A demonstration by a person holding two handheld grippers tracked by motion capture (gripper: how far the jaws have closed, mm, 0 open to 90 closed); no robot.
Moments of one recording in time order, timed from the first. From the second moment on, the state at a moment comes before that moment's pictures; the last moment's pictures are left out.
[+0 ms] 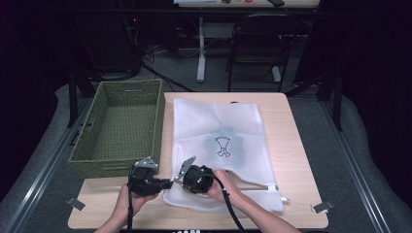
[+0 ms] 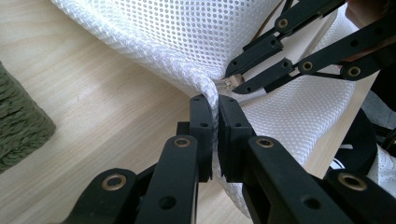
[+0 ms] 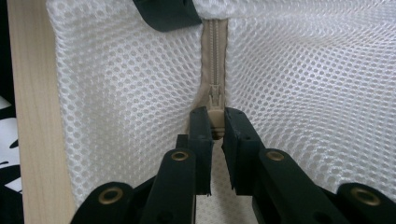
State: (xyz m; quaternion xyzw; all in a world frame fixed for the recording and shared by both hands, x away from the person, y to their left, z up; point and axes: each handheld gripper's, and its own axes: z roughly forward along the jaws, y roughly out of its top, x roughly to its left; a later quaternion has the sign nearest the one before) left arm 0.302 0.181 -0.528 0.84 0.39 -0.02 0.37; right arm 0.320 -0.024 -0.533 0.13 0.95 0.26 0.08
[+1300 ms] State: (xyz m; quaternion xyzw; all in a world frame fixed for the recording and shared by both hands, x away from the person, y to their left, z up) left arm 0.302 0.183 -0.526 0.84 0.39 -0.01 0.37; right arm 0.316 -0.053 -0.530 0.13 0.96 0.24 0.08
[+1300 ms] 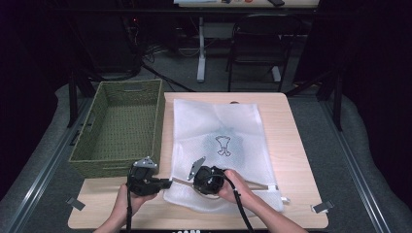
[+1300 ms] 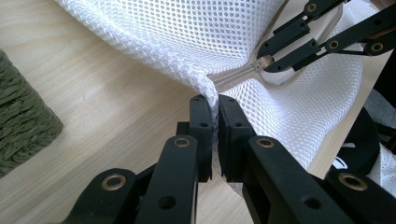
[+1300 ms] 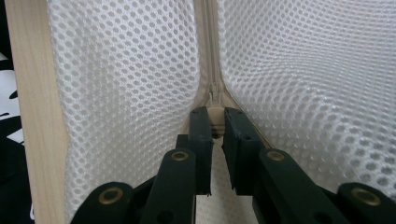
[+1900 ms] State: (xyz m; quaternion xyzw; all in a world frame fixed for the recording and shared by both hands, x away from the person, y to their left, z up) left arm 0.301 0.185 -0.525 0.84 0.40 -0.02 0.37; right arm 0.318 -0.062 -0.527 0.13 0.96 0.23 0.08
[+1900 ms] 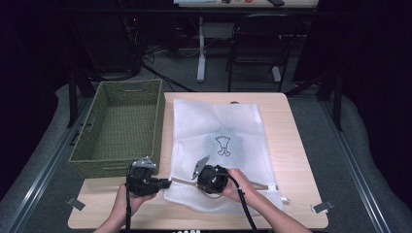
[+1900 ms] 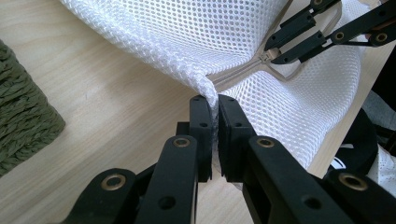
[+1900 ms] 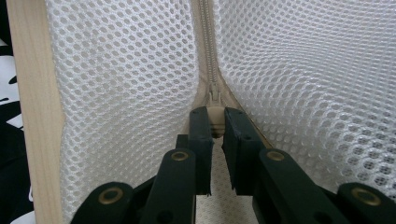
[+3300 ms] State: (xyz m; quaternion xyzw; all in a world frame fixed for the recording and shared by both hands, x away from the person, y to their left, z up) left arm 0.300 0.185 -0.525 0.84 0.39 -0.02 0.37; right arm 0.317 -0.092 -0.526 0.14 0.96 0.22 0.08
